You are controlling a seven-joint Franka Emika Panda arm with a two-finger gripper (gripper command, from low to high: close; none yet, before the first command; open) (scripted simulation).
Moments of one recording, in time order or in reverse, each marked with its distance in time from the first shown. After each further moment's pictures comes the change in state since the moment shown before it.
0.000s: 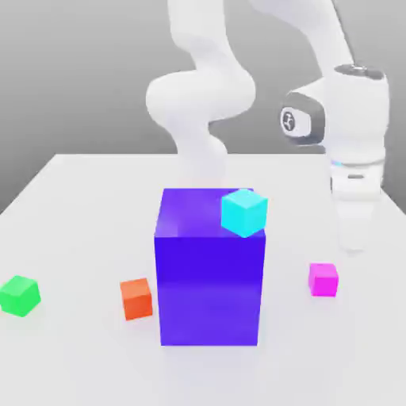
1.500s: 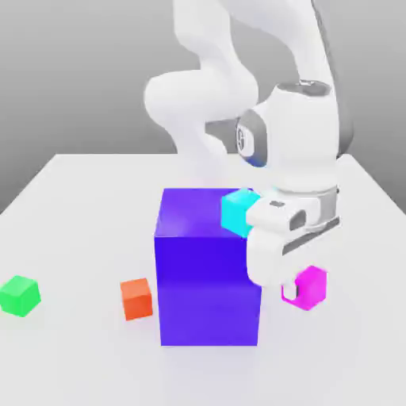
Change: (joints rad) arm -0.285 0.040 -0.260 0.192 -0.032 0.010 0.382
